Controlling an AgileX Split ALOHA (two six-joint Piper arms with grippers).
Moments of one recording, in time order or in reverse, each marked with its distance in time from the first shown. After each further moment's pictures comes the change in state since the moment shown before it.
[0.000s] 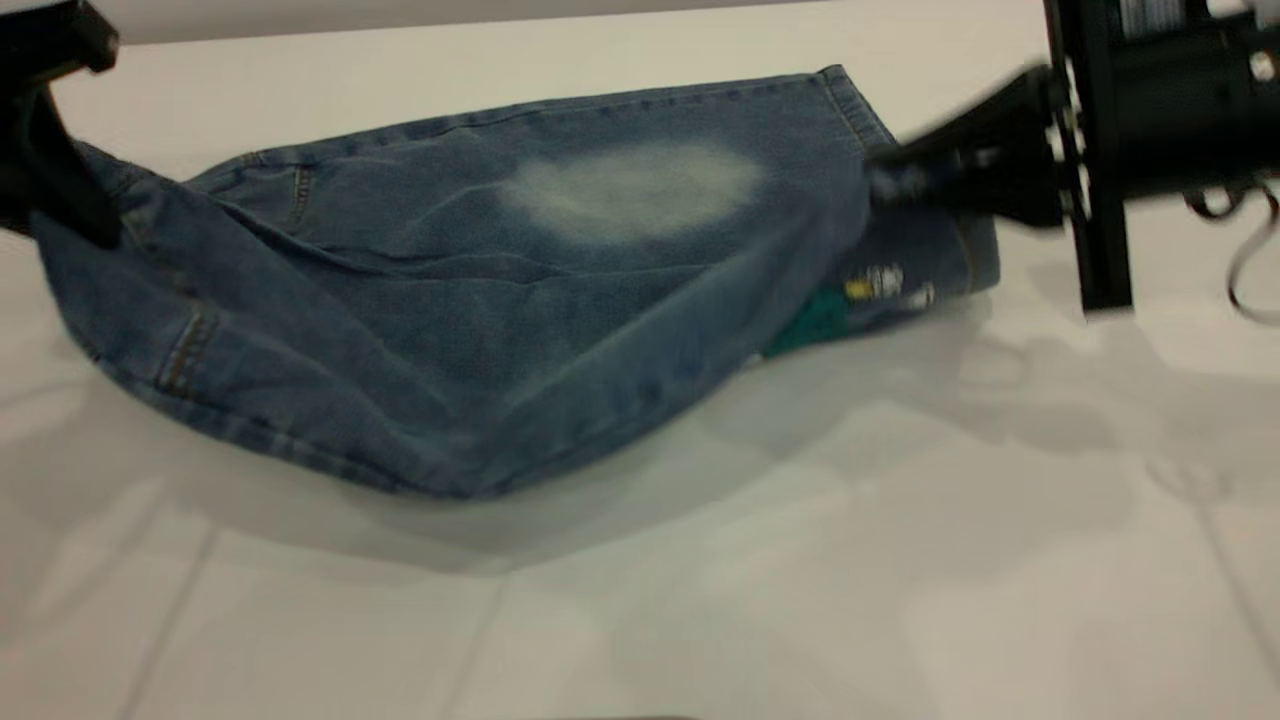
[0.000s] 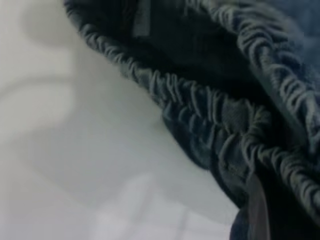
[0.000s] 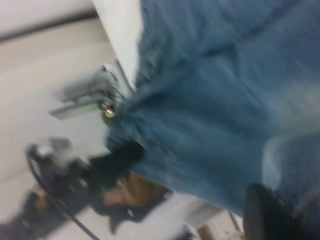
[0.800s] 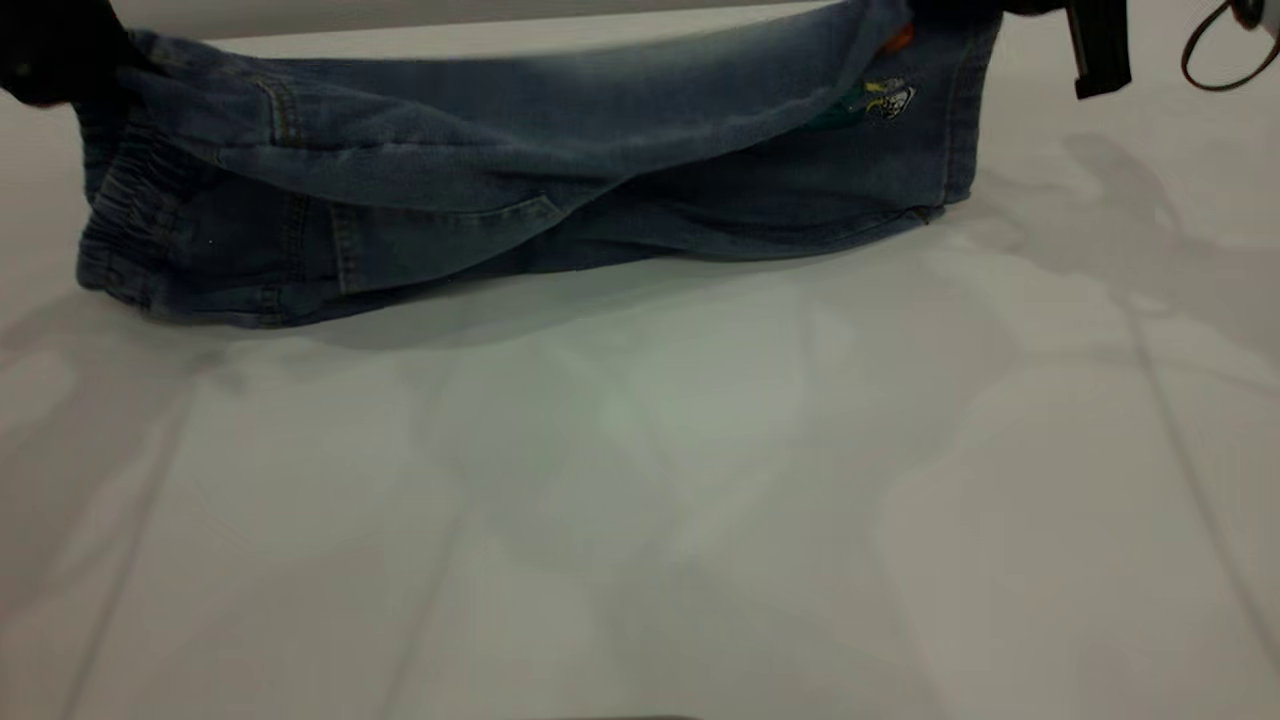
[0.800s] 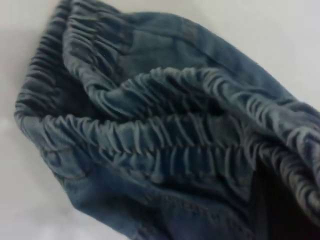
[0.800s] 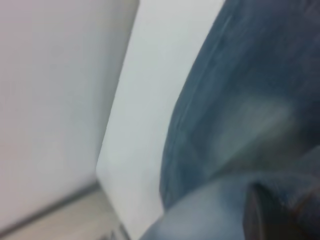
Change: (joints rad) left arm 0.000 0.107 0.000 -0.638 -0.485 -0.004; right arm 0.000 0.035 -0.383 -0.019 -0.465 0.419
